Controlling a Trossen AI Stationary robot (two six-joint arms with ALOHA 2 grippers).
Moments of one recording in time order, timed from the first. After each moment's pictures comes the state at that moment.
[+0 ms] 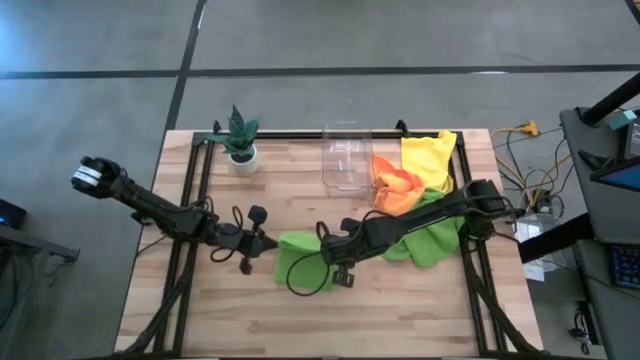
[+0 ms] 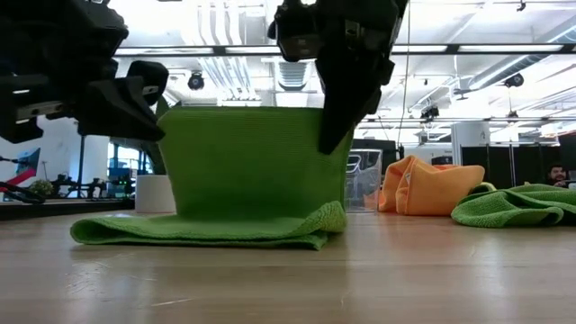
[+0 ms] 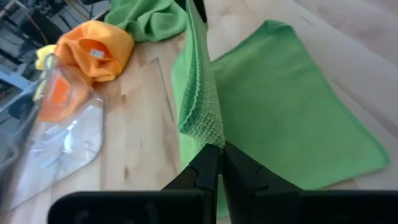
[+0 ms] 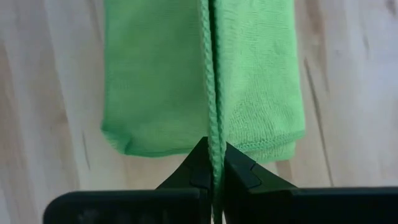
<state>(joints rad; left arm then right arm) -0.36 1.06 0.33 0.20 -0.31 0.33 0.27 1.95 1.50 -0.76 0.09 0.44</state>
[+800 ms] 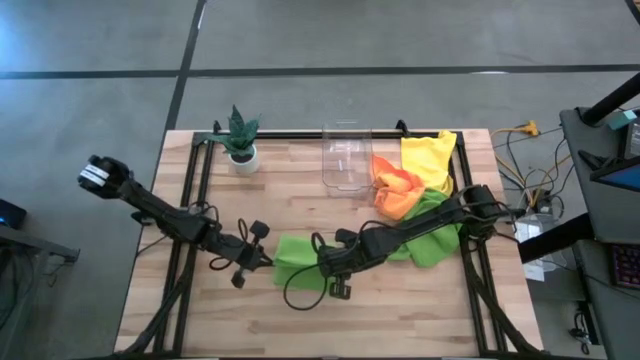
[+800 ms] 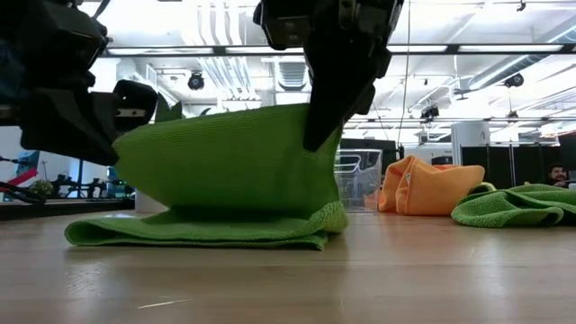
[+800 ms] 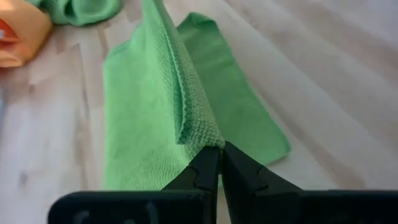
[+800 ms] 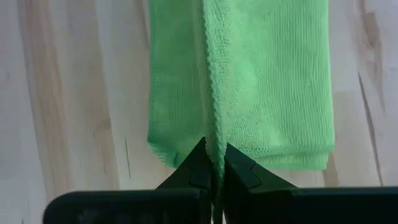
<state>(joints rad) -0.45 1.16 0.33 0.23 -0.15 0.16 0.33 1.99 1.53 -0.70 0.07 0.46</state>
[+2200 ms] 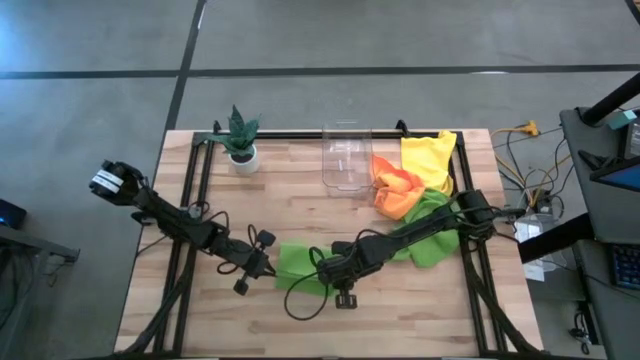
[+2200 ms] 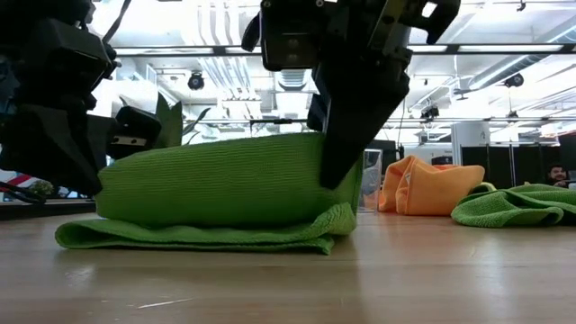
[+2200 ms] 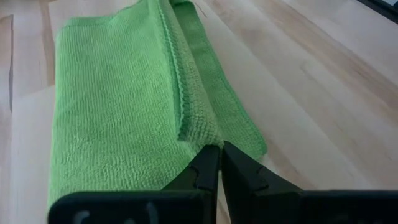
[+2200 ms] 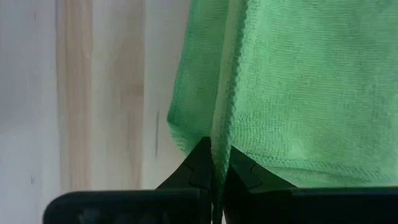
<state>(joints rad) -0.45 1.33 0.33 0.38 -0.03 0.04 0.35 2.06 1.51 -0.63 -0.08 0.34</state>
